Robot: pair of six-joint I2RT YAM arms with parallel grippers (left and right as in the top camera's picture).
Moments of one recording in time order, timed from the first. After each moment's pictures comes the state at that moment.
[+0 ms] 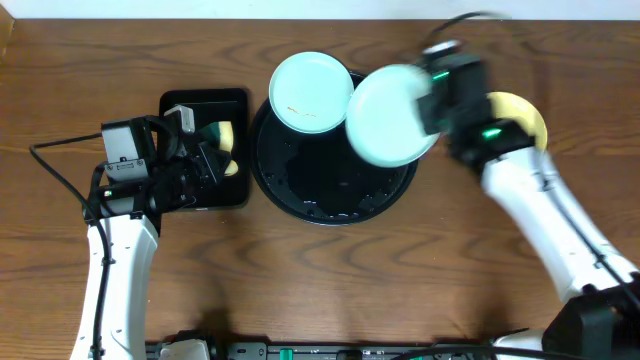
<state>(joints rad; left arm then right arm) 0.17 1.26 0.94 -0.62 0.57 -0.27 0.20 1.58 1.28 -0.43 0.08 0.00</state>
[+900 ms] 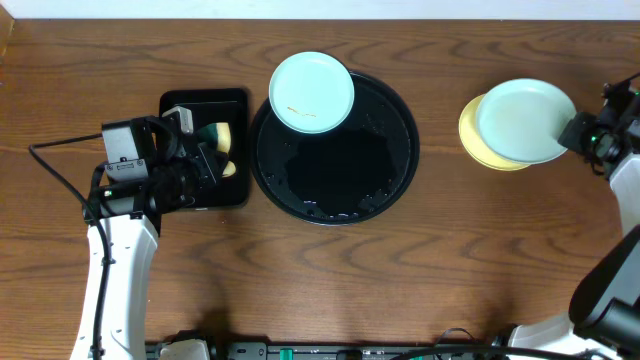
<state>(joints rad) 0.17 1.26 0.94 -0.63 0.54 -0.27 -0.46 1.76 1.19 -0.35 -0.22 0.07</state>
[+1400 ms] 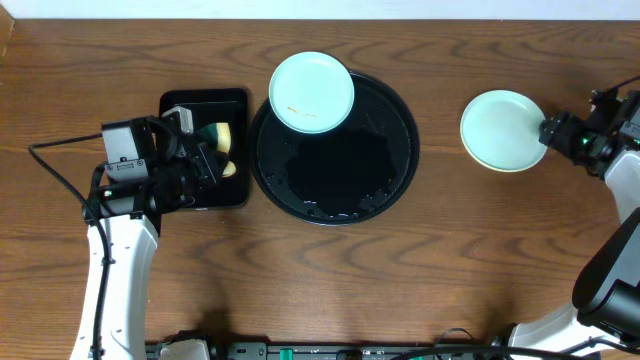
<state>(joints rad) 0.17 1.26 0.94 -0.63 0.54 -0.27 -0.46 1.81 1.19 -0.36 -0.33 0.12</state>
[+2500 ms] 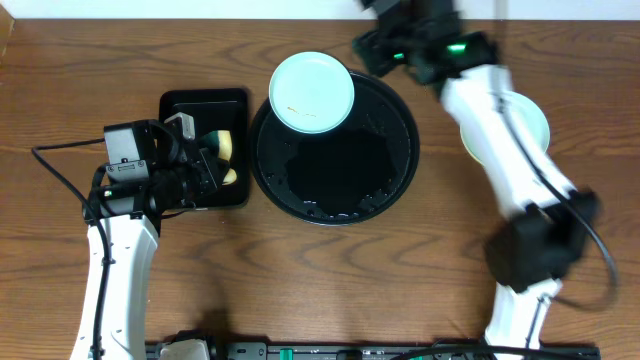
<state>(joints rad) 0.17 1.26 0.94 -0.69 0.53 -0.27 0.36 2.07 1.97 -0.60 -0.23 -0.21</state>
